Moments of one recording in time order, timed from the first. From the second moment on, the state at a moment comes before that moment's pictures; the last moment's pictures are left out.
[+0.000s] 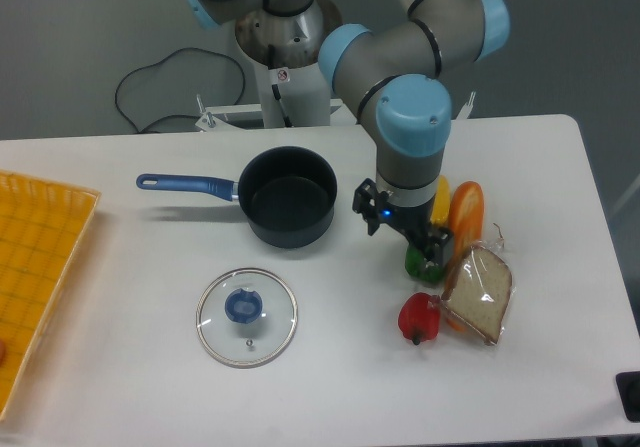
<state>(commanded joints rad) 2.58 -1.91 -1.57 -1.11 1.56 1.15</state>
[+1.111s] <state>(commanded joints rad) 2.58 -2.05 -1.54 -0.98 1.68 1.01</state>
